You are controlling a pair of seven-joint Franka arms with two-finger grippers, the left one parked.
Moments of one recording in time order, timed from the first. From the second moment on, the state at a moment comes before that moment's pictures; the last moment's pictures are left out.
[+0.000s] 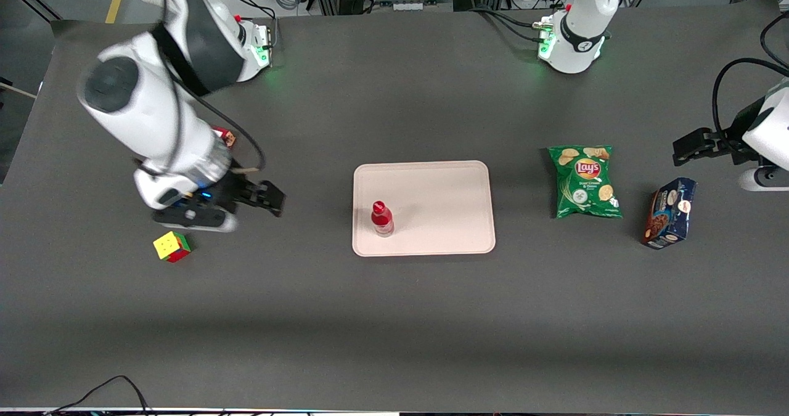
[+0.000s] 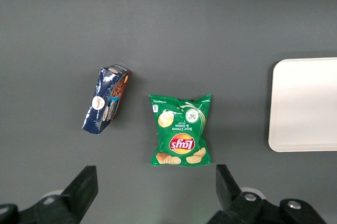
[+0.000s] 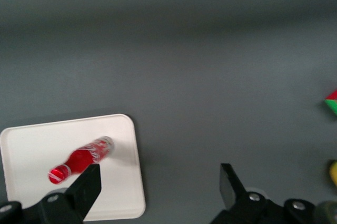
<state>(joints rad) 0.12 0.20 0.27 -1.64 -0.02 1.98 0.52</state>
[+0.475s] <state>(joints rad) 0.06 -0.07 0.04 -1.80 0.03 1.83 0.15</state>
